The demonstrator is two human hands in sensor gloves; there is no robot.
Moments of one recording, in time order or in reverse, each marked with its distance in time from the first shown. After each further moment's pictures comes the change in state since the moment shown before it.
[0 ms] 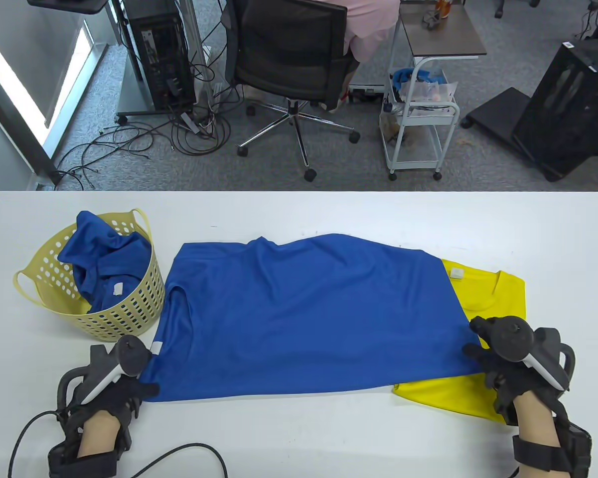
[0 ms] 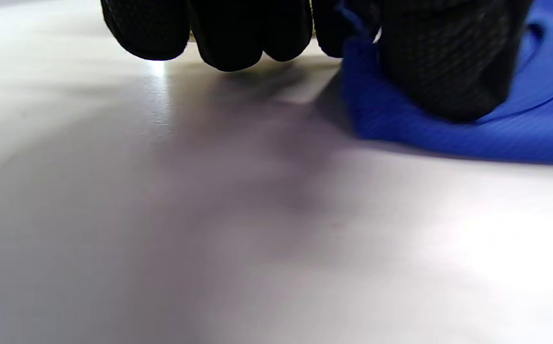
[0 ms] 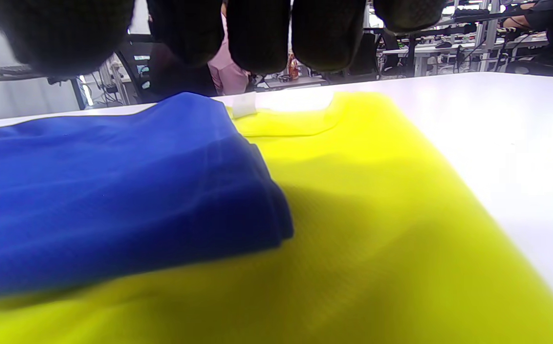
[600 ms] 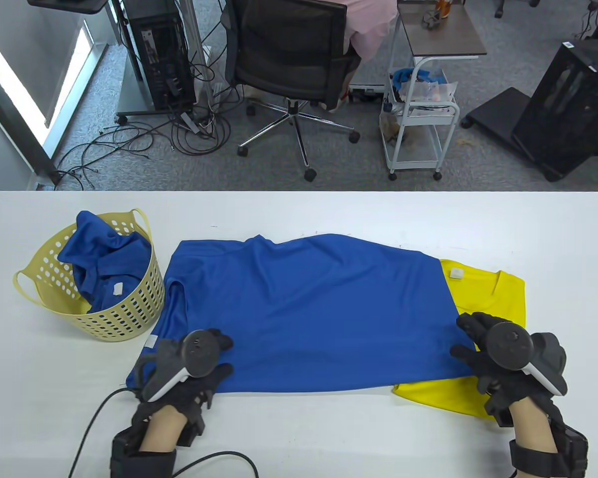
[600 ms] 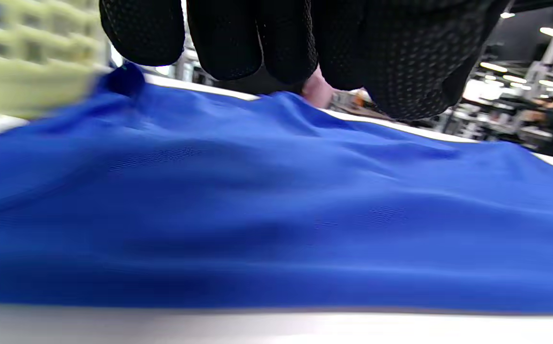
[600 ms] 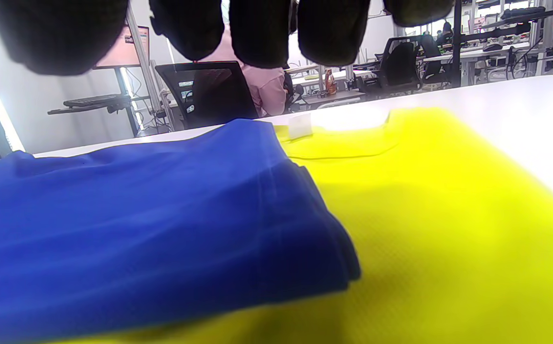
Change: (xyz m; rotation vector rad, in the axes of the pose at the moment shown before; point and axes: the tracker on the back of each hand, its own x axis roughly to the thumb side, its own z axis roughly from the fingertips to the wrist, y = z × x) left_hand 0.162 0.036 0.050 0.214 -0.393 0.137; right_hand 0.019 -0.007 0.011 -0.044 -0.119 -0.064
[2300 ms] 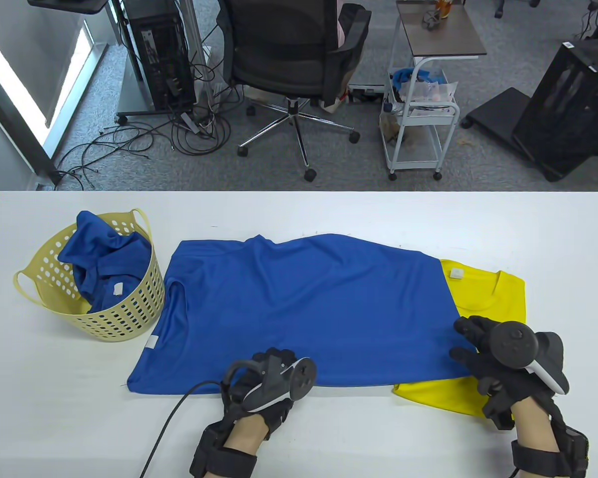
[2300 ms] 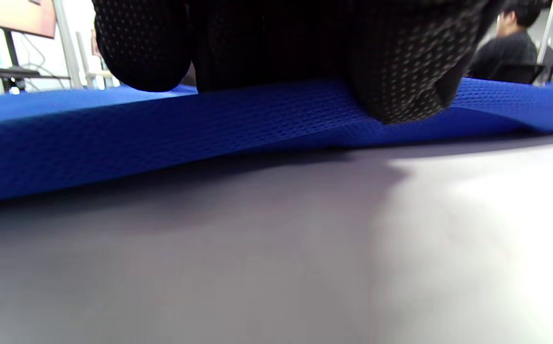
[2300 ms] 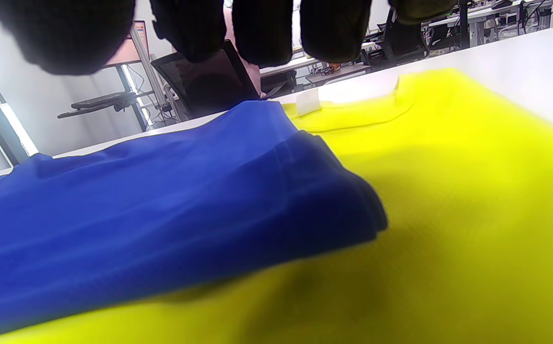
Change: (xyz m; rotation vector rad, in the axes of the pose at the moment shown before) left_hand 0.097 -0.046 -0.014 0.116 -0.154 -0.221; right_hand -0.007 0.008 -0.002 0.065 0.004 -0.096
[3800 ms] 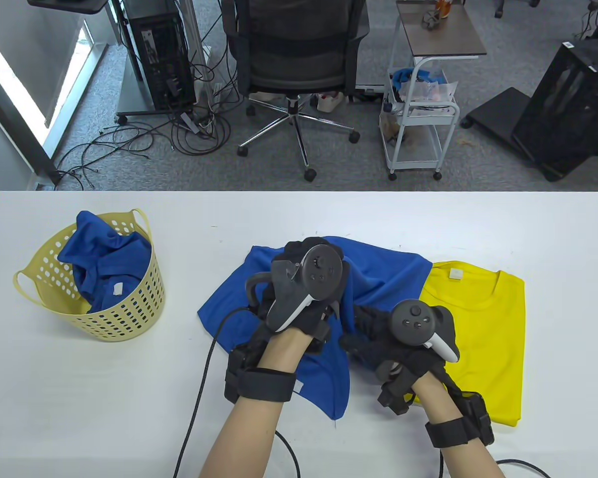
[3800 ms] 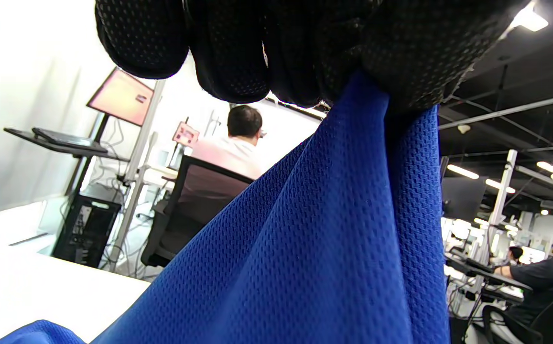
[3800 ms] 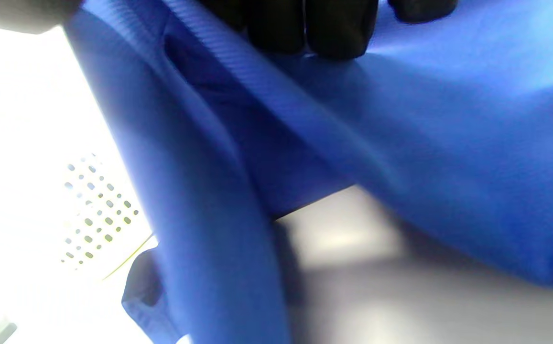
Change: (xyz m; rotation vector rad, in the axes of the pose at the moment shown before) left_hand 0.014 0.193 -0.063 0.347 0.216 0.287; right_hand 0.162 0.054 -0.038 0.174 -0.319 -0.392
